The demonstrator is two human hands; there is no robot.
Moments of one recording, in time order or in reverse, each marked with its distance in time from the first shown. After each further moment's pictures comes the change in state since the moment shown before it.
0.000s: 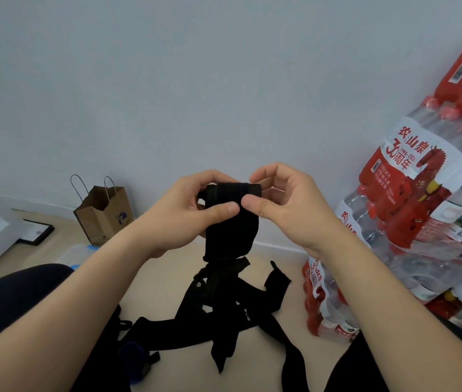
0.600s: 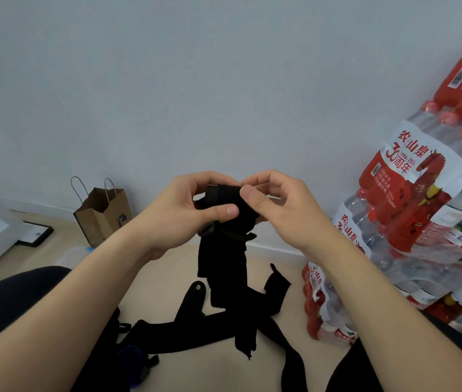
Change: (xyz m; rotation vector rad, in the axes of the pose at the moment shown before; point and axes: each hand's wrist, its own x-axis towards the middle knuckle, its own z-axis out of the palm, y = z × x) left_hand 0.002 0.001 -0.002 -0.046 0.030 -0.008; right_hand 0.000 -0.005 0.011 0.031 0.032 0.019
